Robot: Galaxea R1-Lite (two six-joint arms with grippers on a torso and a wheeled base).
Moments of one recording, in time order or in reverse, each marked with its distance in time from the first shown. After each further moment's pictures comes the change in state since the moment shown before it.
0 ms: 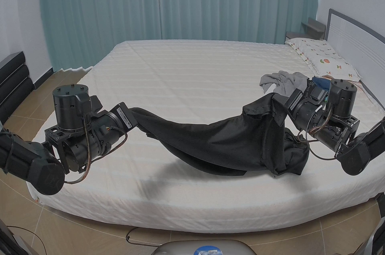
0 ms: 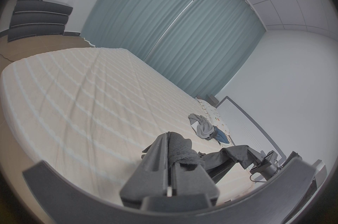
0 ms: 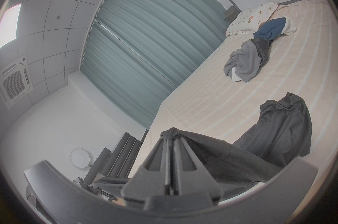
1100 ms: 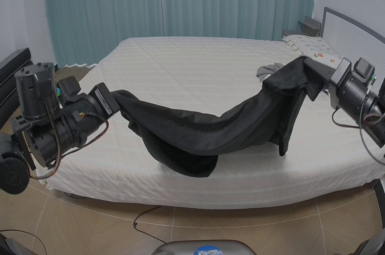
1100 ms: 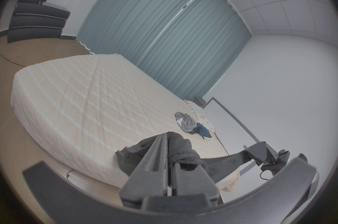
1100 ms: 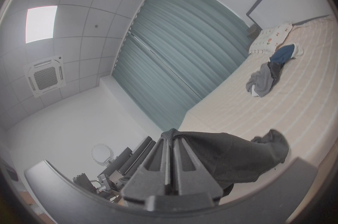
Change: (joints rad) left arm -0.028 -0.245 -0.063 0.210 0.005 0.007; right arm 0.062 -0.428 -0.002 0.157 0.000 -0.072
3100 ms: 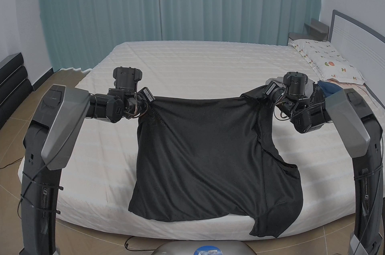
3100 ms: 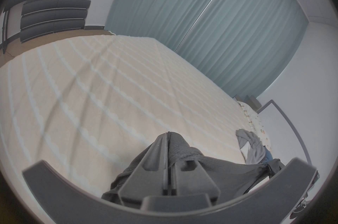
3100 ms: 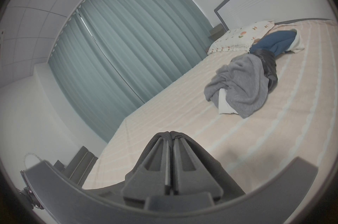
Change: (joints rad) left arm 0.222 1.047 -1.161 0.483 0.010 -0.017; right arm -0.236 1.134 -0.974 0.198 -0.150 -0.083
